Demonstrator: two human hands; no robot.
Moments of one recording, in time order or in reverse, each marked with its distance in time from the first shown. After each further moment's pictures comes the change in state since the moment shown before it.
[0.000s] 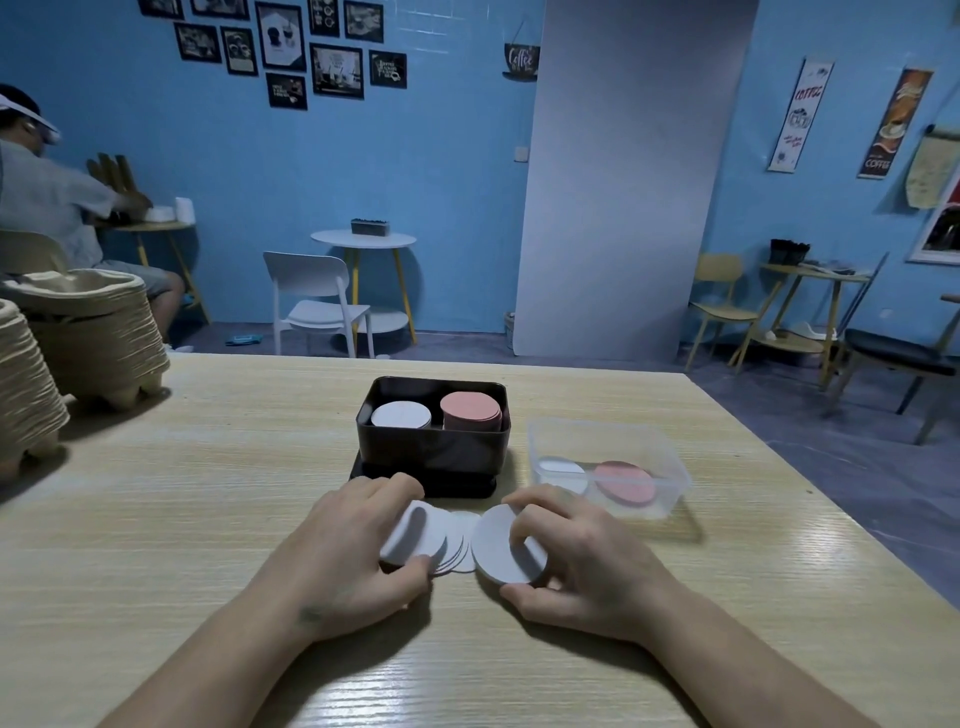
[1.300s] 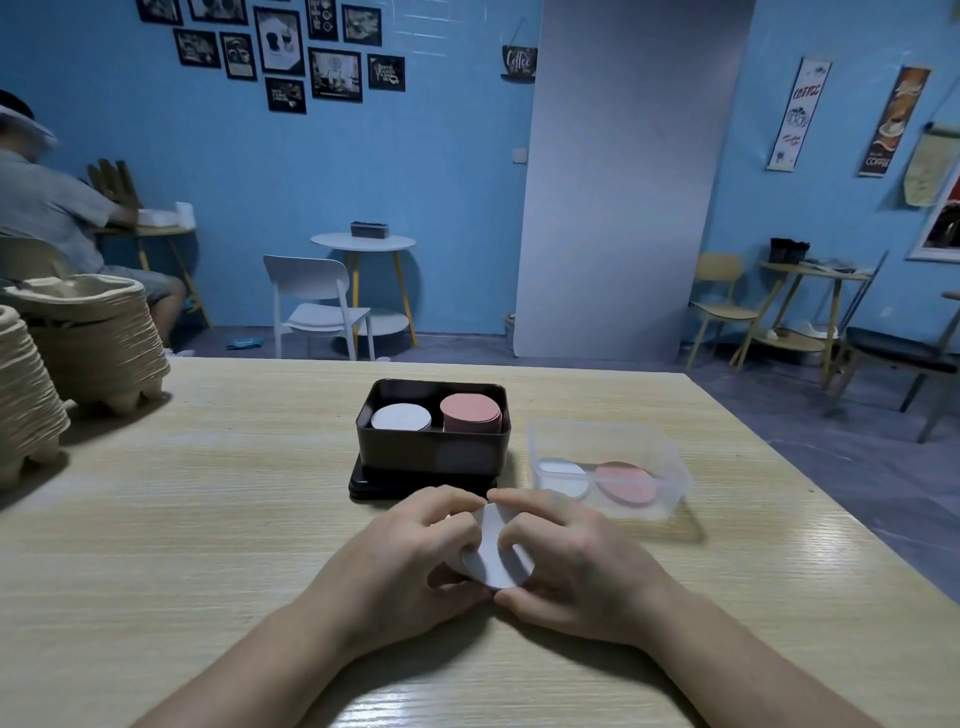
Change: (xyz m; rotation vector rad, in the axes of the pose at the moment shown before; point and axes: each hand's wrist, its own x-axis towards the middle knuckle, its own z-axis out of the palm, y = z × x) left_hand 0.017 0.018 0.029 -0.077 0.191 0.445; right_hand 0.003 0.002 0.005 0.039 0.033 -0.099
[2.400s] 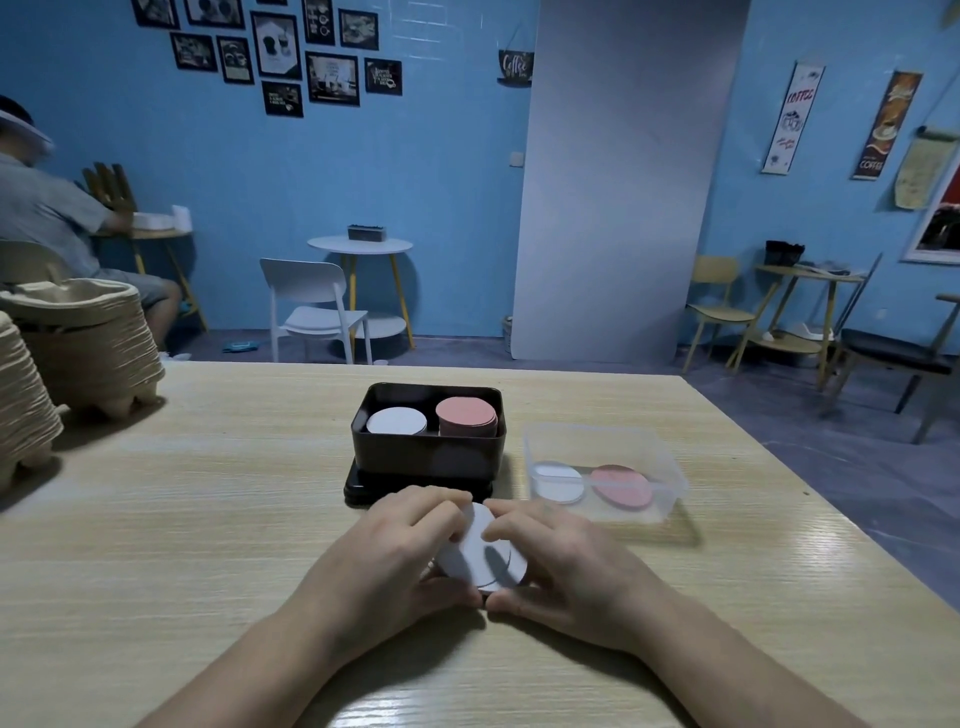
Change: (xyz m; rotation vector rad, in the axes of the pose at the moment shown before) left_hand -0.002 -0.003 -0.004 0.107 -0.001 -0.016; right_hand -0.002 0.001 0.003 0.024 -0.127 0.090
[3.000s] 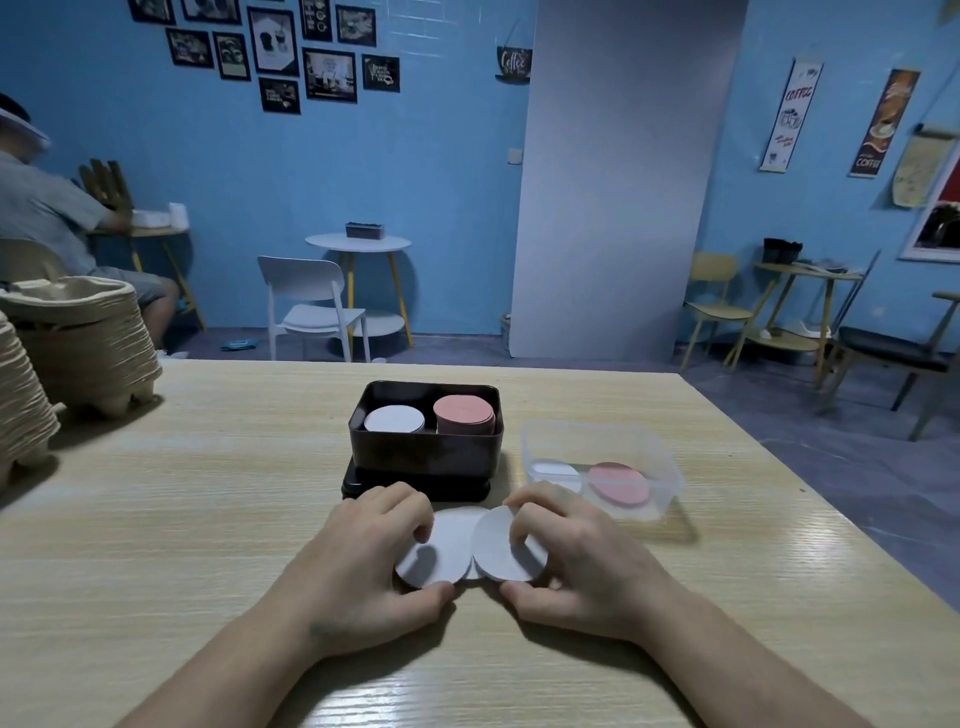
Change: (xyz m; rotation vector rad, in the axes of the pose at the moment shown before) left_hand -0.011 -0.004 -0.014 -0.055 -0.141 -0.246; right_hand -0.003 0.000 -0.009 -0.062 0.088 0.051
